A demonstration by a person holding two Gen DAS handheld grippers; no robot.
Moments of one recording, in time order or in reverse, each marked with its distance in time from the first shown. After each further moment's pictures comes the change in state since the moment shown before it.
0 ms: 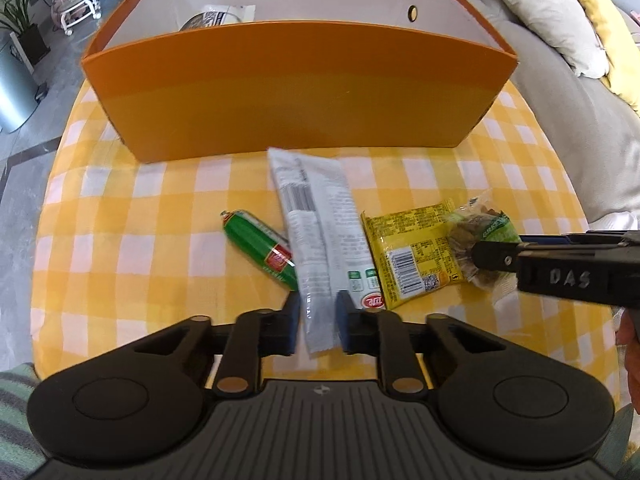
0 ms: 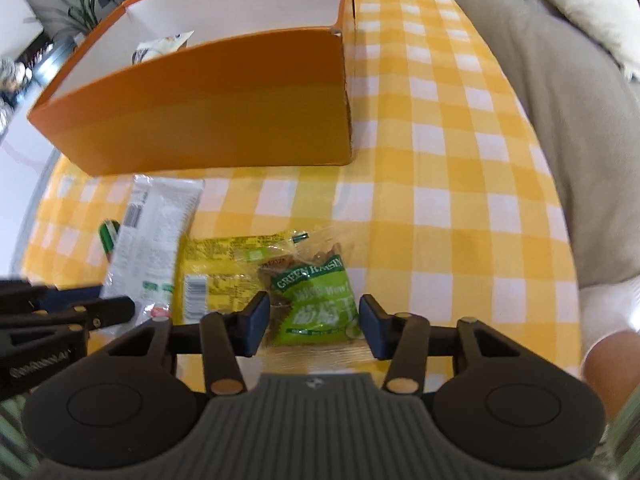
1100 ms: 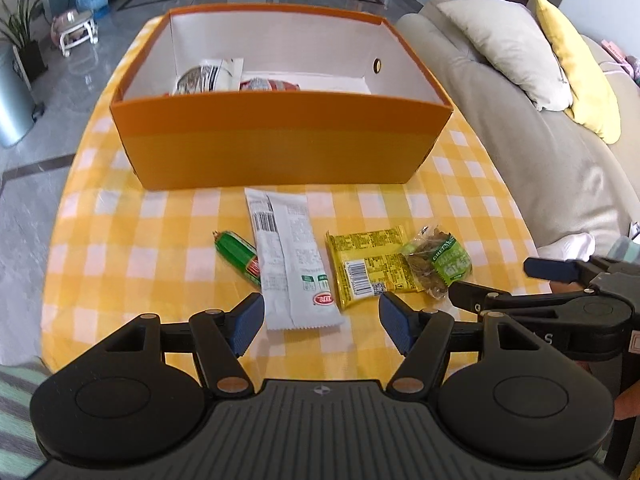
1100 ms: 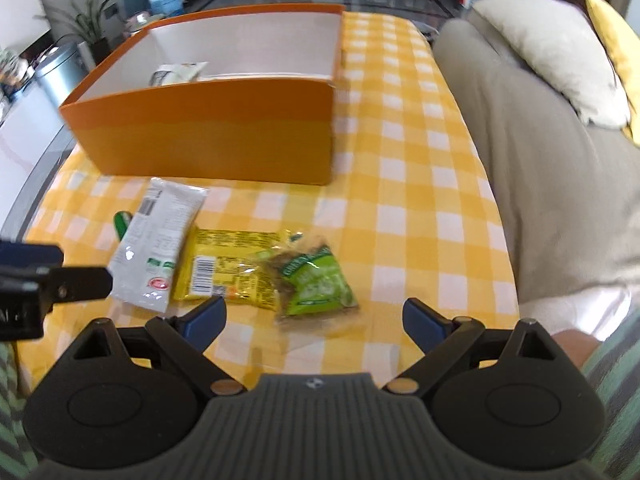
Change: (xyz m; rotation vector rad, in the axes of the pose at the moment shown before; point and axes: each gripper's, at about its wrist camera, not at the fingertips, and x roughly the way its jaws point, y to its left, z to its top) left arm -0.054 -0.014 -0.015 -0.018 -0.116 -0.070; right arm -0.054 0.006 -0.033 -0.075 -0.132 -0.110
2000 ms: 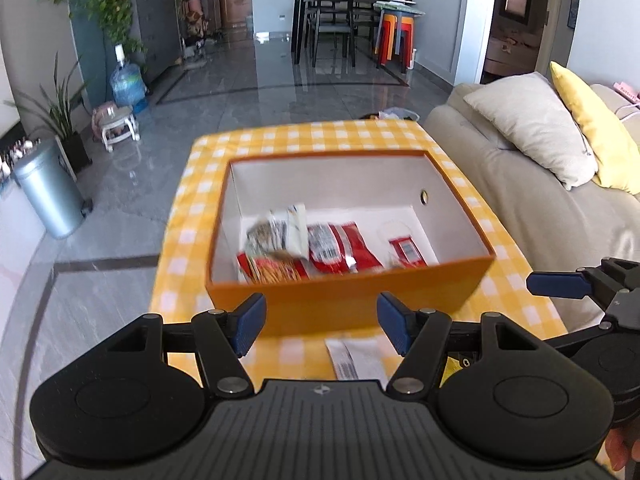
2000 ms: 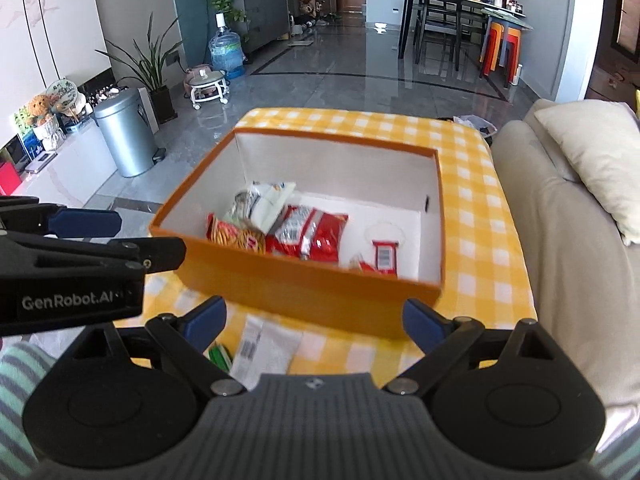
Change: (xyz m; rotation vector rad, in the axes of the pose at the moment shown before) left arm -0.058 0.022 0.069 0.073 -0.263 0.136; right arm -0.047 0.069 0.085 -0.123 -0.205 0.107
